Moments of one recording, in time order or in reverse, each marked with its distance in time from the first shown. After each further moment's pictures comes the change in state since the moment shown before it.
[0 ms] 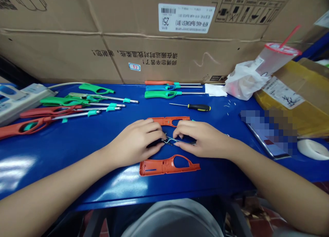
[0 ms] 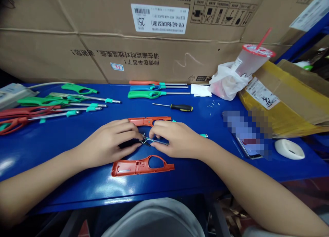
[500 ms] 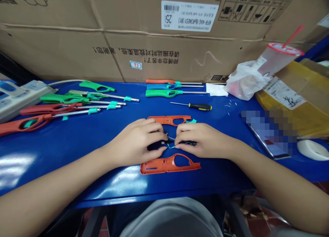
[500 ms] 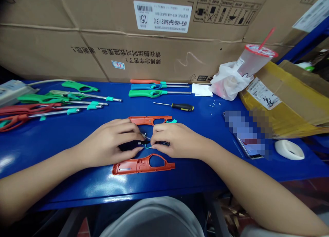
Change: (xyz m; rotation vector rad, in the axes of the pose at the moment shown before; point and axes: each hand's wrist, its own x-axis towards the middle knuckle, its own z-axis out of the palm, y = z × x) left_hand -0.001 0.004 0.000 -0.031 -0.005 0.003; right_hand 0.000 0.005 0.004 0.046 -0.061 -0.133
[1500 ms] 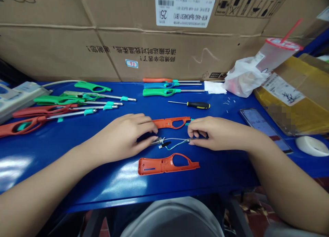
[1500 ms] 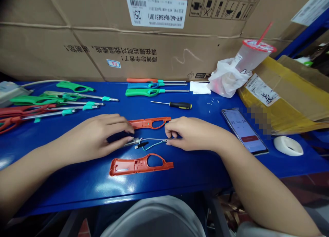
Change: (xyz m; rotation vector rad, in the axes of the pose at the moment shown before) left_hand 0.001 -0.011 -0.028 0.053 -0.121 -0.076; right_hand -0.016 0.003 -0.041 -0.065 -0.234 0.347
